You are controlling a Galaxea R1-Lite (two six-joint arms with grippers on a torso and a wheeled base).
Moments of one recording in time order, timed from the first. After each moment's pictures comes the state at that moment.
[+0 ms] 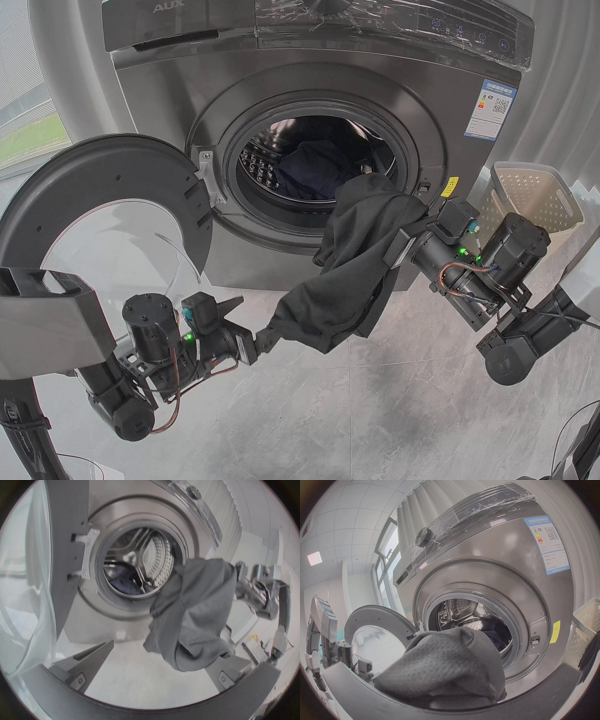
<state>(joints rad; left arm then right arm) -0.51 2.07 -0.45 -1.55 -0.14 -0.16 0.58 1.95 -0.76 -1.54 0.02 0.07</state>
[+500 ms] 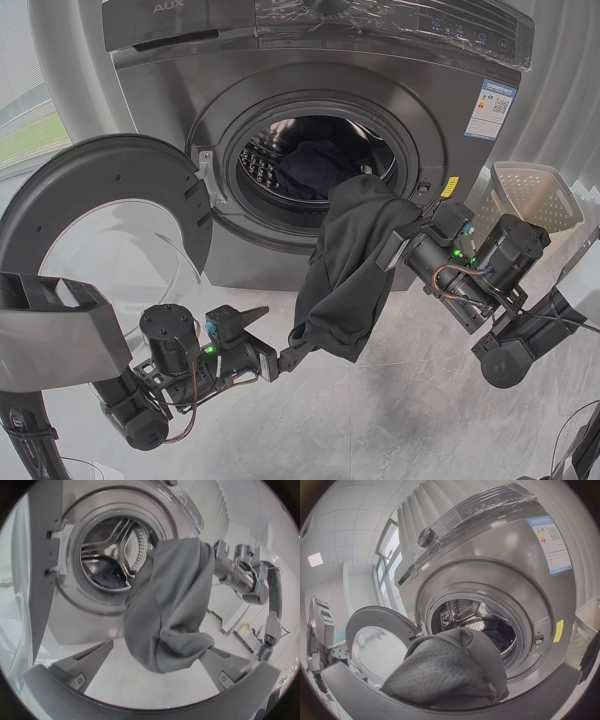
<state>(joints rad) -0.60 2.09 -0.45 -1.55 -0.16 -0.09 0.60 1.96 -0.77 -1.54 0.00 0.07</state>
